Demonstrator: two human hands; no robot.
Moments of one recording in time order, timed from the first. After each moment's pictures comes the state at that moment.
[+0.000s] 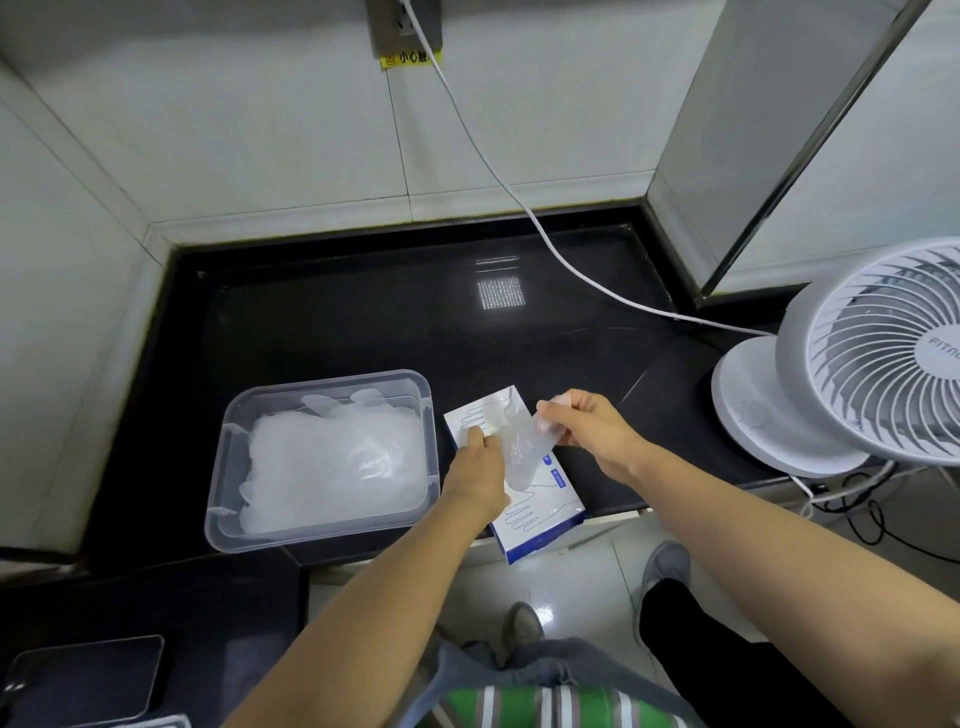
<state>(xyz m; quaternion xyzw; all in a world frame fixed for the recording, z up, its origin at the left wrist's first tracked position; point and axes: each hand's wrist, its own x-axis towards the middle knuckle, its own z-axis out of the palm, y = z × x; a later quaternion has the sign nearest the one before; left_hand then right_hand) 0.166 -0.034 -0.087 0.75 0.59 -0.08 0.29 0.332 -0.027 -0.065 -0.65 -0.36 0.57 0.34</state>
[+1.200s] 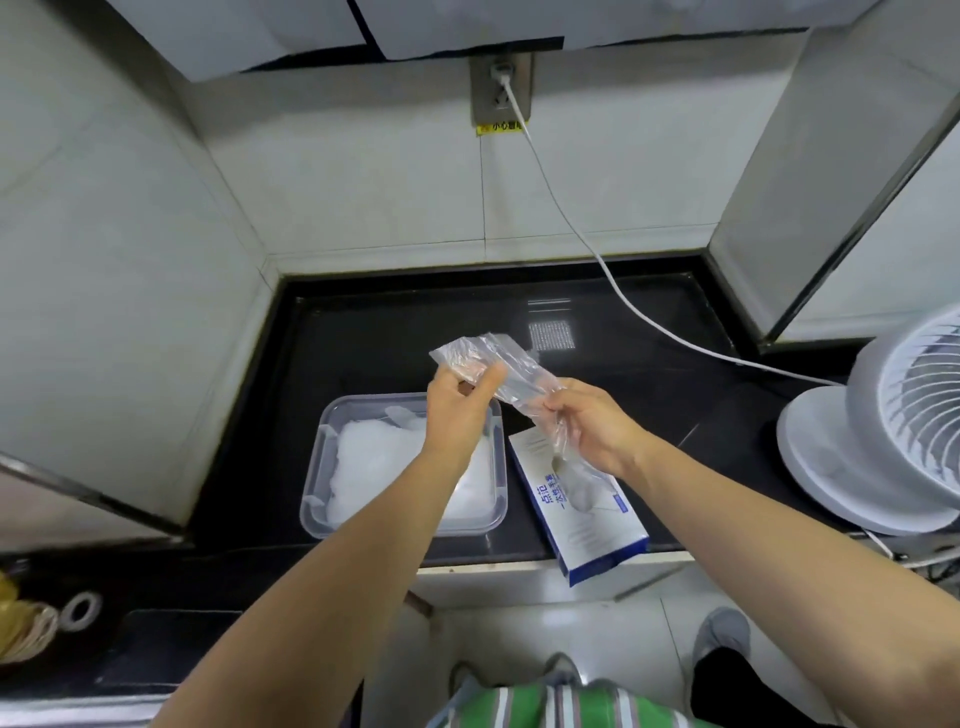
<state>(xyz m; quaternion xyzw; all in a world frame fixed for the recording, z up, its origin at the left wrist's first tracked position) 0.088 0.010 -0.005 0.45 0.55 0.49 0.50 0.257 0.005 -0.021 -0.50 -0.30 0.69 0.43</state>
